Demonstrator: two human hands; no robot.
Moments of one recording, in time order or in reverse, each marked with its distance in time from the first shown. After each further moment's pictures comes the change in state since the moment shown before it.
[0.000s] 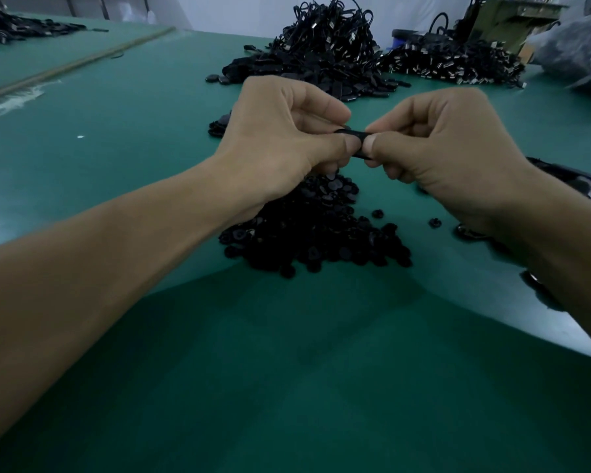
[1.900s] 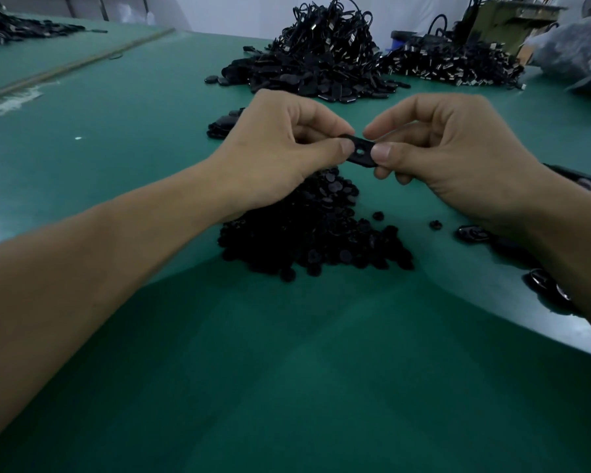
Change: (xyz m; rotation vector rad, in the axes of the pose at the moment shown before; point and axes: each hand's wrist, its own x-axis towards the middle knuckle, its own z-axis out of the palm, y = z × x) left_hand 0.002 -0.005 -0.007 0.186 -0.131 0.062; right_hand 0.003 0.010 -0.011 -0.046 -0.130 -0.060
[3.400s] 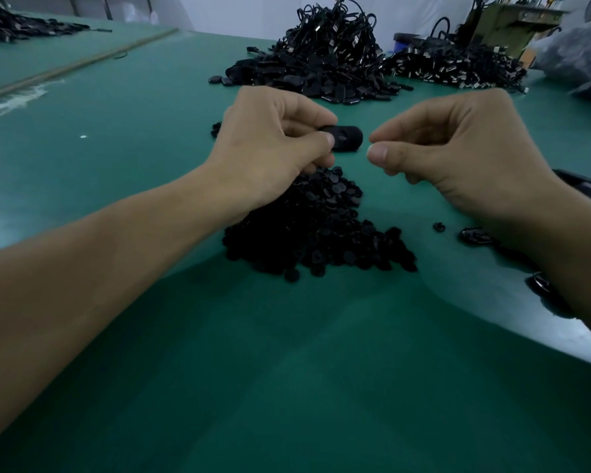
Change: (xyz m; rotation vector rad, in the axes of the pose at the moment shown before) left_hand -0.002 -0.006 -0.002 -0.087 0.160 -0.086; right_hand -0.007 -0.010 0.004 -0.036 0.116 -0.032
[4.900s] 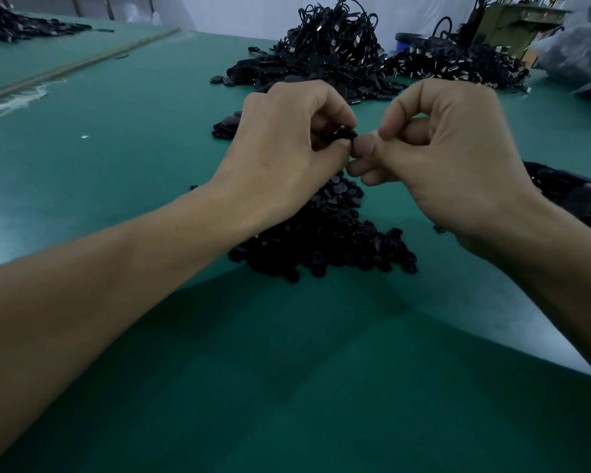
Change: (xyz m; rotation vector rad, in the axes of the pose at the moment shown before) left_hand -0.008 0.011 0.008 0.350 0.060 0.288; right_hand -0.002 -0.013 0.022 0.106 0.084 0.018
